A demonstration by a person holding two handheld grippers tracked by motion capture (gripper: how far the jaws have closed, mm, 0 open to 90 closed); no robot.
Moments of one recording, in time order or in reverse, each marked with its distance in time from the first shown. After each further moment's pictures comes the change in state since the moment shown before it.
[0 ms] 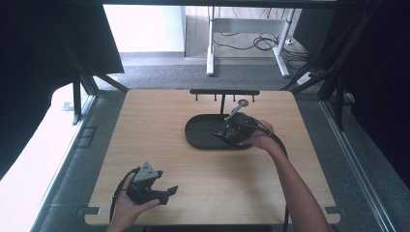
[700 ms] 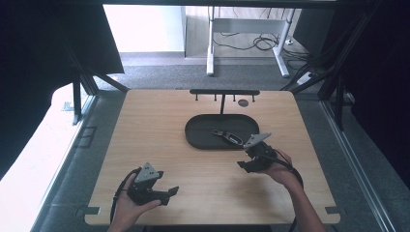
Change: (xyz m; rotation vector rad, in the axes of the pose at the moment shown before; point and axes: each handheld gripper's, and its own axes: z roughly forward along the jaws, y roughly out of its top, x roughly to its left) left arm -0.003 0.001 0.001 0.003 0.002 0.005; right arm 0.049 -0.092 -0.031 -0.139 0.063 0.085
